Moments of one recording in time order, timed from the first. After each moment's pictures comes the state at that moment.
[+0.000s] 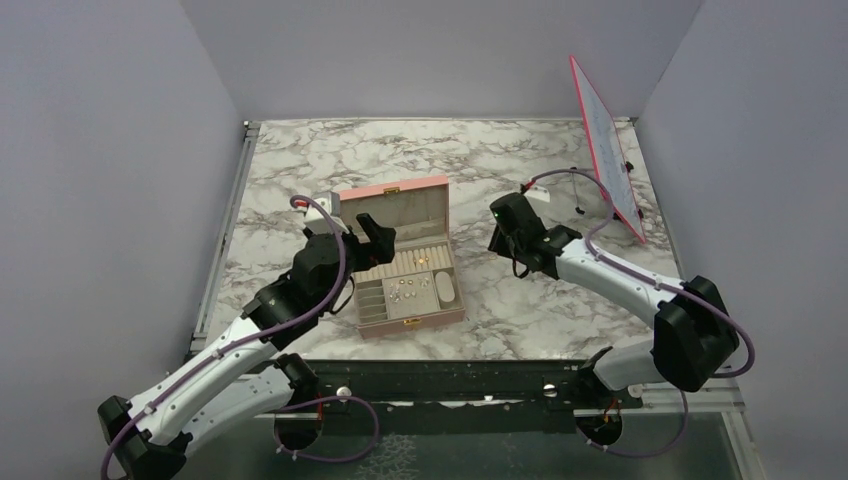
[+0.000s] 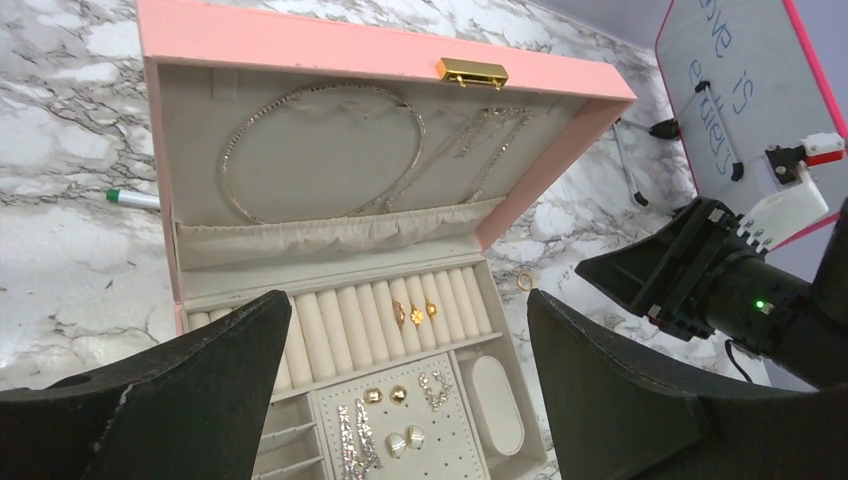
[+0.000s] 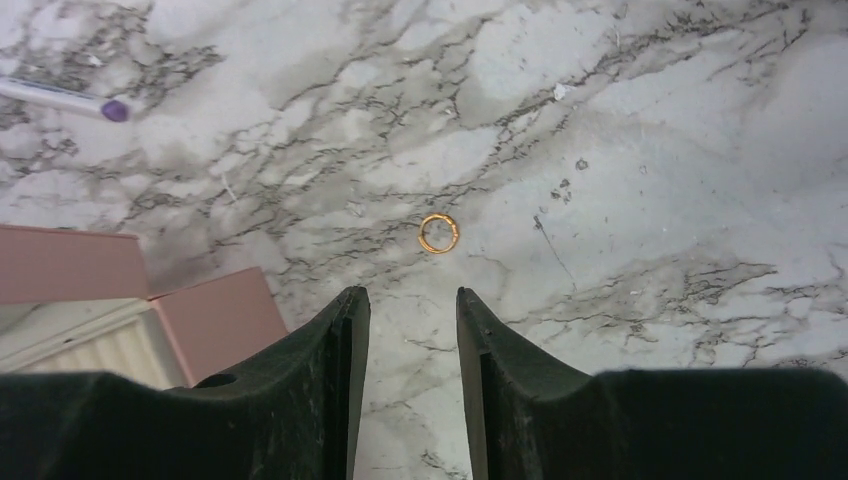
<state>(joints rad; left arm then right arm) -0.79 0.72 0.72 -0.28 -0.49 -0.65 0.67 1.39 0.93 -0.38 0.46 0.77</state>
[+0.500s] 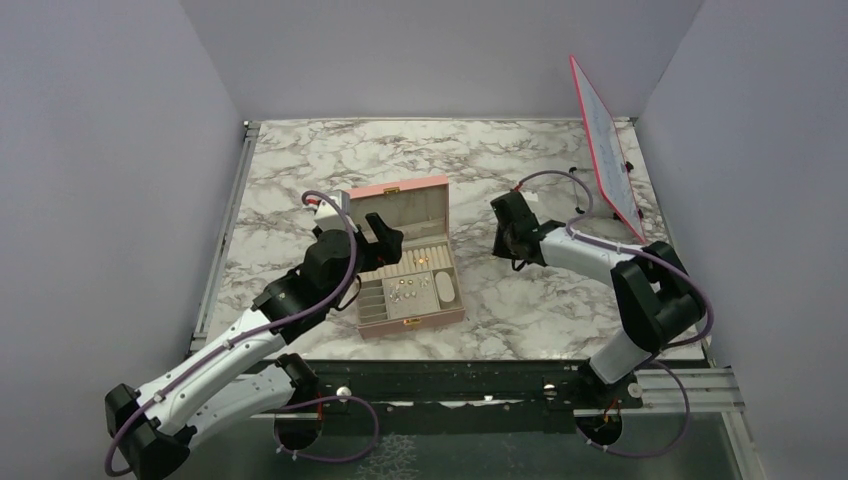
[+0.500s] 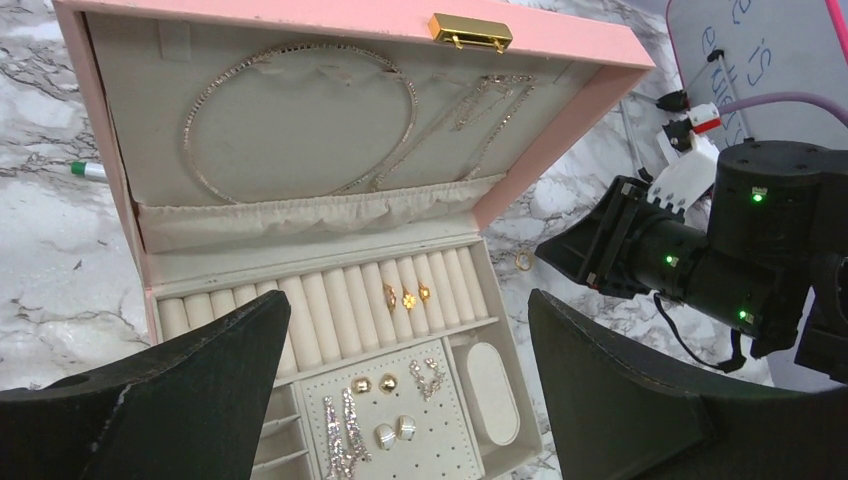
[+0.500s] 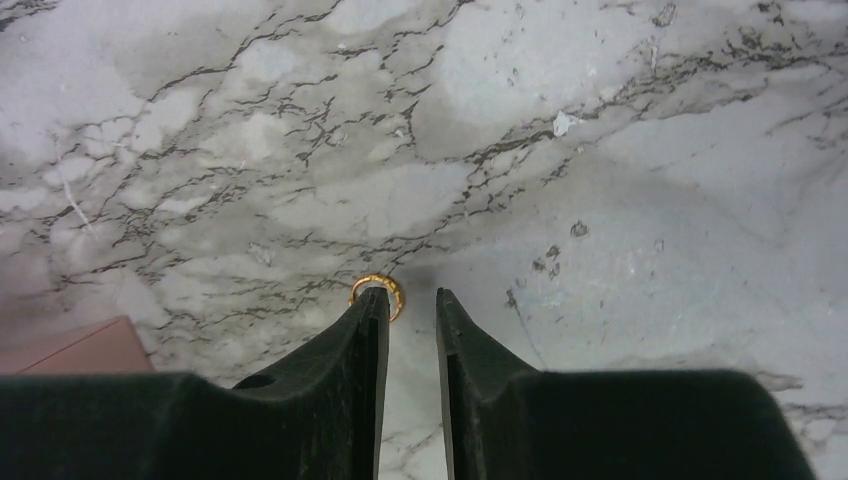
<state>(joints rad) -0.79 0.80 0.73 -0.28 -0.45 -0.69 0.55 1.61 0.90 -0.25 0.32 0.62</state>
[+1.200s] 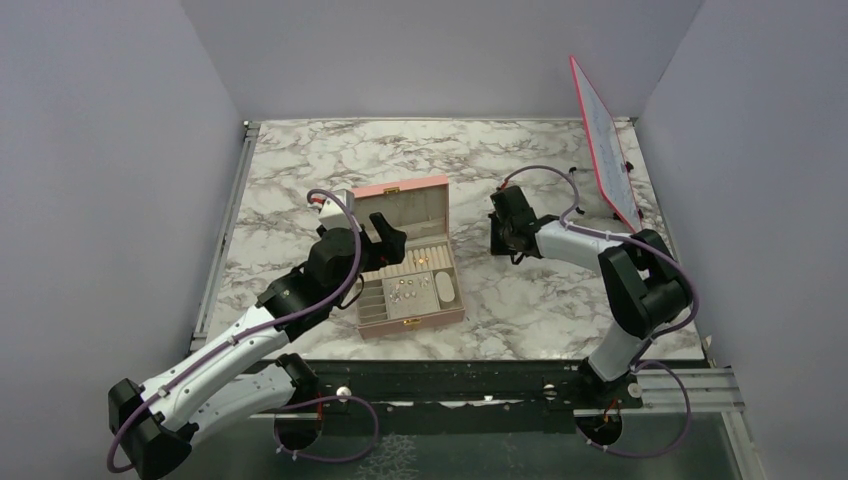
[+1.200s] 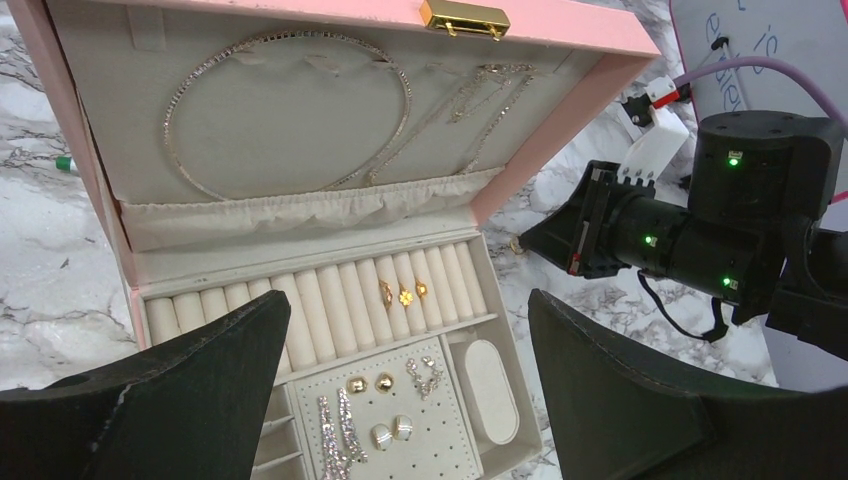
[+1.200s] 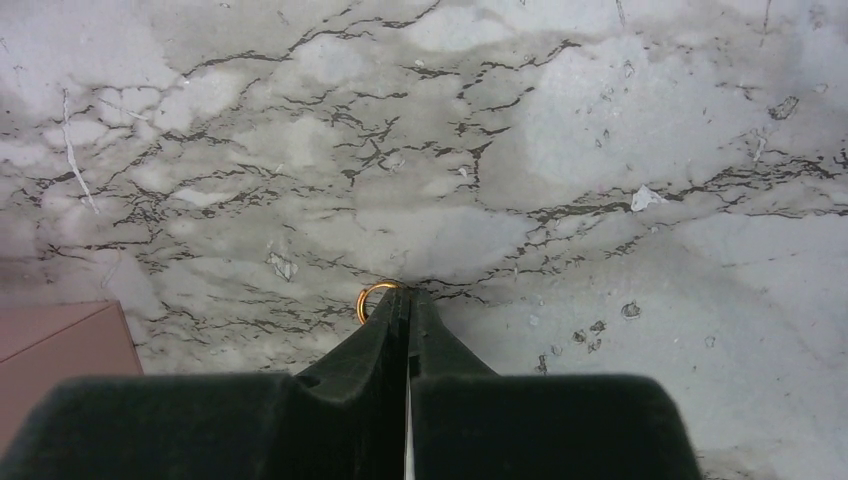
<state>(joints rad) -0.79 0.83 0.73 -0.27 -0.43 -0.69 0.50 1.71 0.94 -0.18 0.16 0.40</state>
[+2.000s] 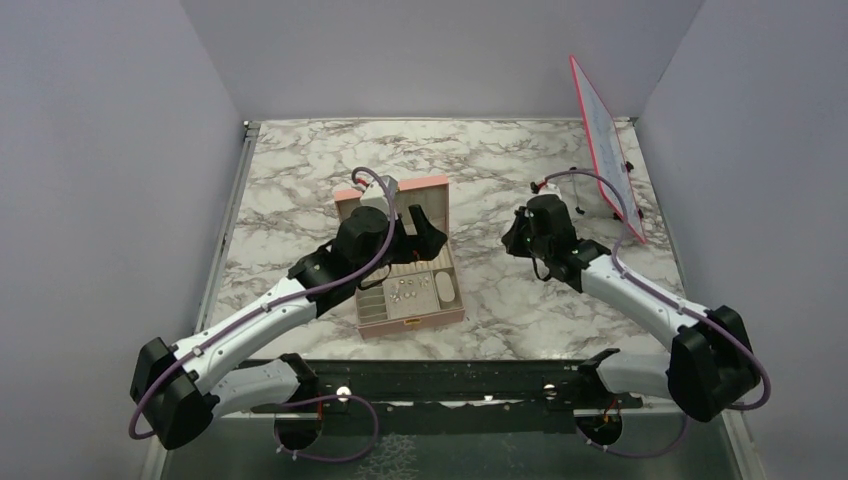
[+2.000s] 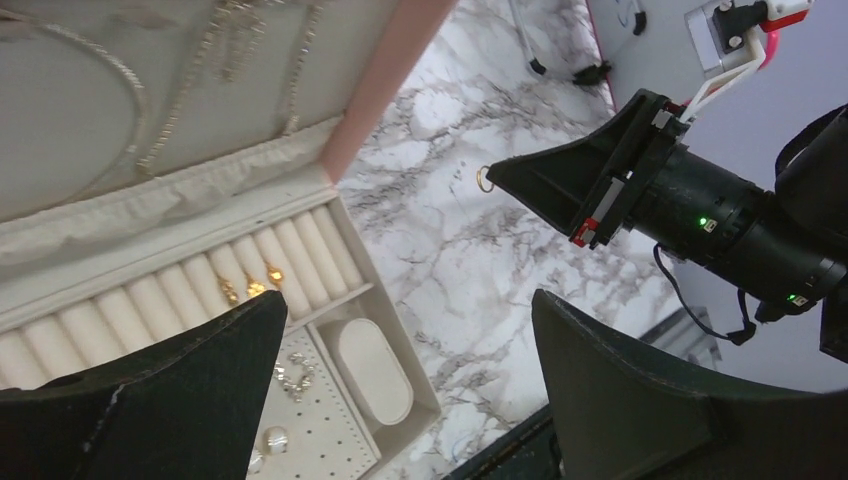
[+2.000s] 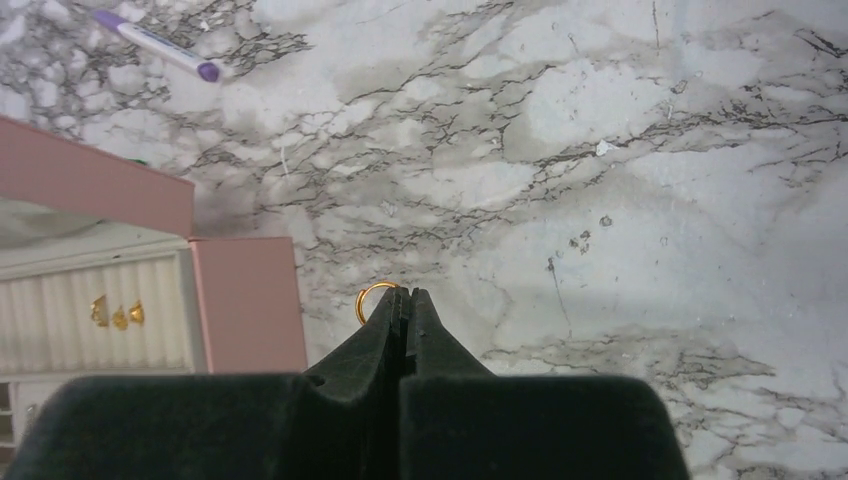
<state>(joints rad) -0.79 1.04 0.83 -0.17 -0.14 -0.71 0.50 1.28 0.76 -0.15 0.15 0.50</state>
